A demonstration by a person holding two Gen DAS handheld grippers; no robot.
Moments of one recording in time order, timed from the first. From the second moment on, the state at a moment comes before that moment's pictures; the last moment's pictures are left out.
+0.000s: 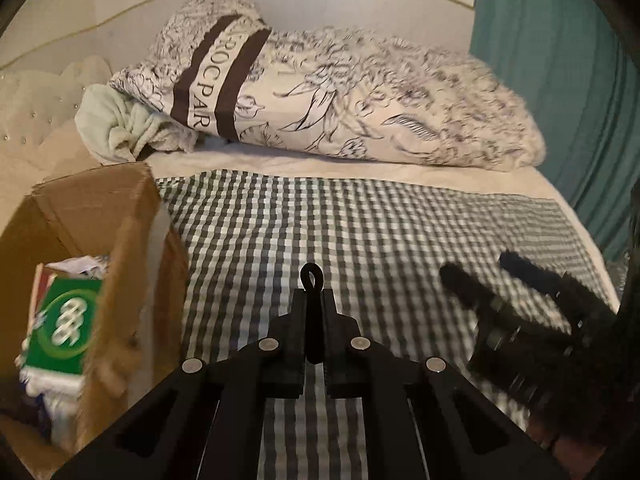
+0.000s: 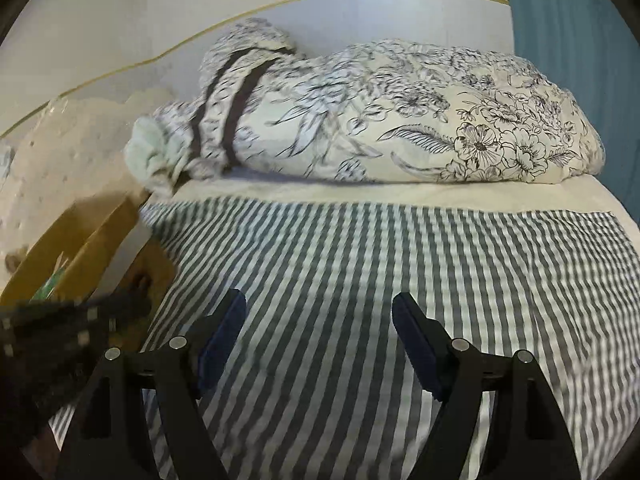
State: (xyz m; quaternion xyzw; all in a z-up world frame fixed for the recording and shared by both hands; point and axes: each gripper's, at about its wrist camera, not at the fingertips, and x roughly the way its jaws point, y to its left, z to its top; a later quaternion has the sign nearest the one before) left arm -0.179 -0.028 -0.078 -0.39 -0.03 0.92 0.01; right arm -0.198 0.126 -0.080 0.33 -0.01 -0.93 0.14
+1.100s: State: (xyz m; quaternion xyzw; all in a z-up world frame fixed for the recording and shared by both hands) left arm -0.083 -0.155 -0.040 -0.33 -0.07 0.93 -0.11; right arm -0.111 0.038 -0.021 0.30 0.01 -0.93 0.19
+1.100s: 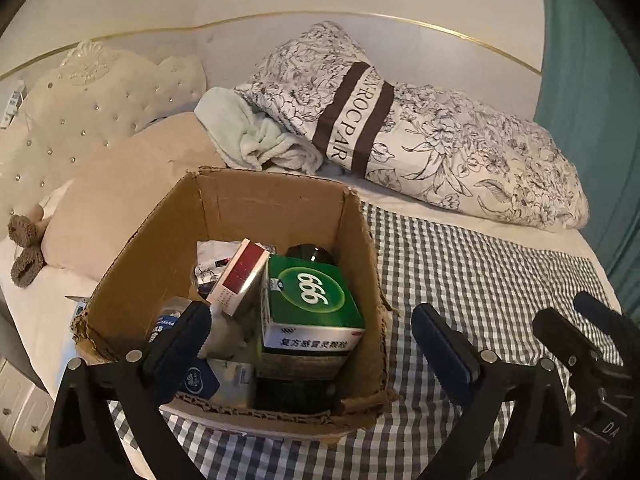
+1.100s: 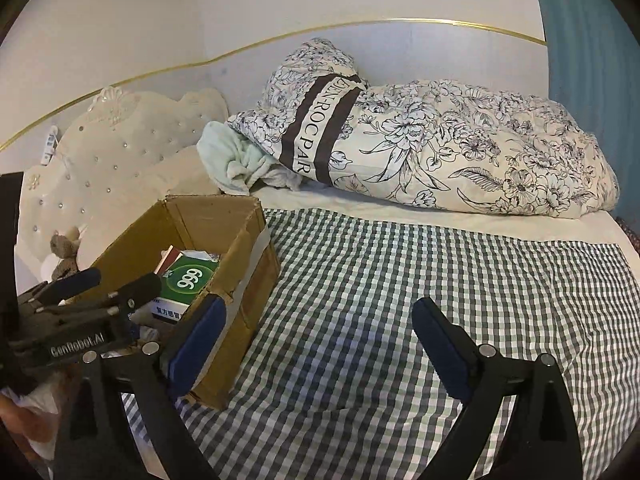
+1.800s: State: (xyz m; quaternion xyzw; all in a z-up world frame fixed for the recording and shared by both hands) left arm -0.066 -0.148 -0.032 -0.33 -0.07 0.94 -0.11; right arm -0.107 0.055 -0.026 0.32 0.00 -0.93 0.15
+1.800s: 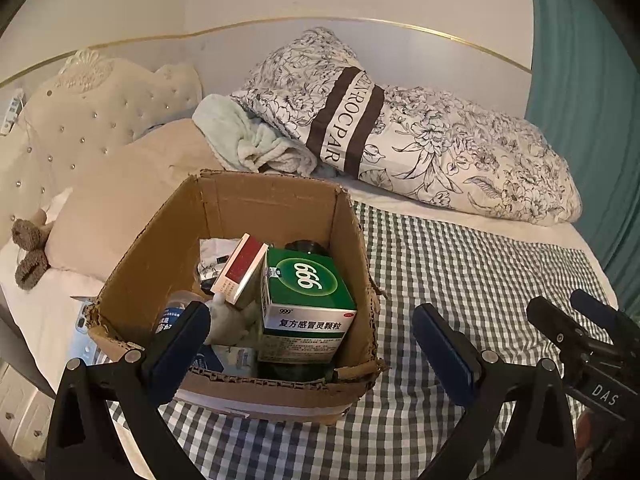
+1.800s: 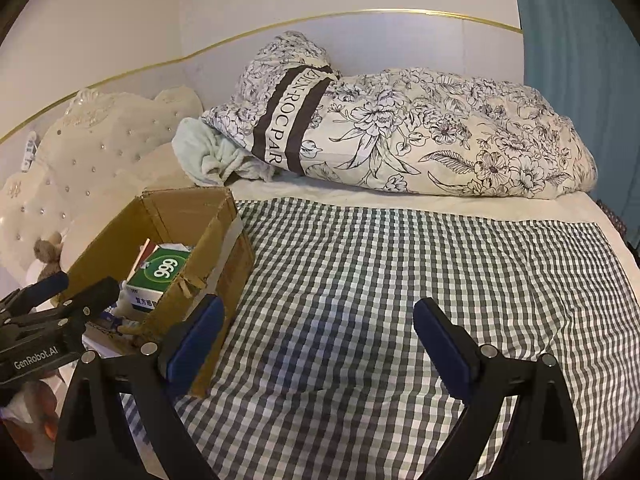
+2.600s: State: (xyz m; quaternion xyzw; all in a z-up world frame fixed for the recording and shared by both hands) left arm -0.068 -0.142 -0.036 -0.36 -0.07 0.93 -0.10; right arm -0.104 0.053 -0.032 0.32 0.01 -0.93 0.15
